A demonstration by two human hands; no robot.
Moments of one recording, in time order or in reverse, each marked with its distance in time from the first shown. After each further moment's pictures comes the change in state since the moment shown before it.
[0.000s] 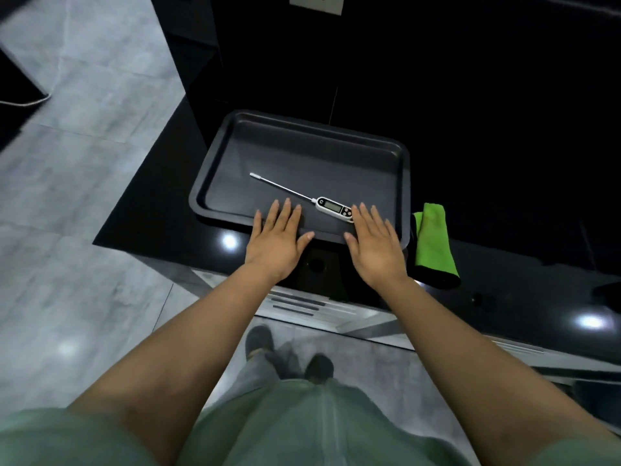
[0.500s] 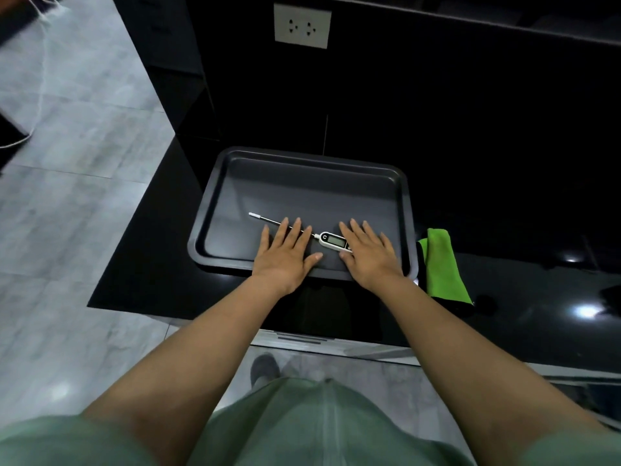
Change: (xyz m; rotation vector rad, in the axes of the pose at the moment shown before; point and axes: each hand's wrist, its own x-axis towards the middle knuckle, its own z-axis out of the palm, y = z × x) left_hand 0.052 -0.011 -0.020 0.109 -0.130 0.108; right_hand 0.058 -0.010 -0.003 -0.063 -0.184 0.033
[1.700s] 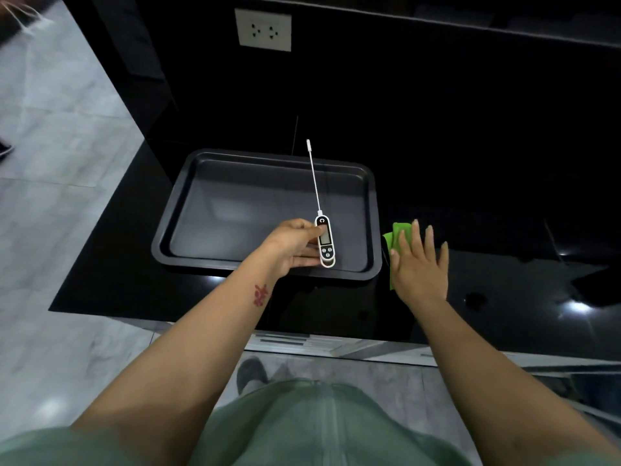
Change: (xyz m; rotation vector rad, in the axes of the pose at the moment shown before) left_hand -0.001 0.082 -0.050 -1.553 -0.205 -0.275; right_hand -0.066 0.116 0.002 -0.125 0.184 0.365
